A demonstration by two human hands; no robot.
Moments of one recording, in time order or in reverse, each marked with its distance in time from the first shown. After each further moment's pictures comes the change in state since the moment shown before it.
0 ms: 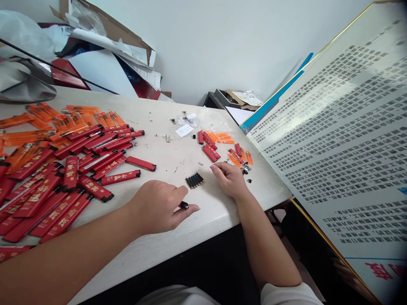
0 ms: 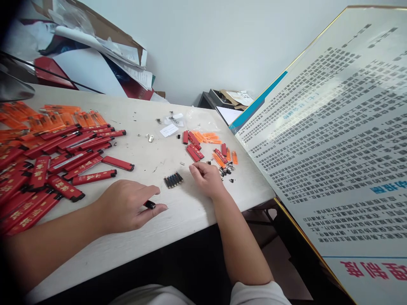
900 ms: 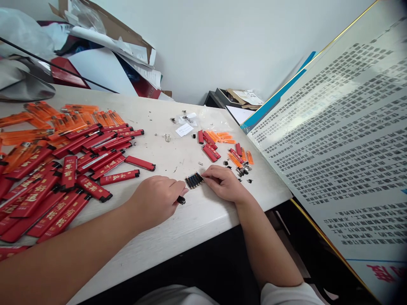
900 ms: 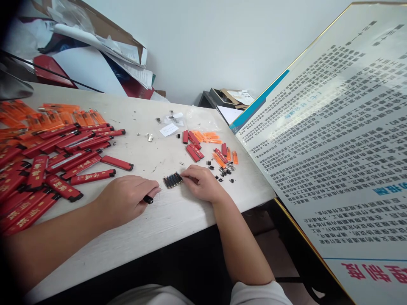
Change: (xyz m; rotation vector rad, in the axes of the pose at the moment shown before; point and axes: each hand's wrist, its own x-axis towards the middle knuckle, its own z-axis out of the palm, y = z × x) left_hand 0.000 -0.009 0.009 0.030 -0.036 -0.053; right_hand -0.001 0.000 0.001 0.060 -0.260 -0.286
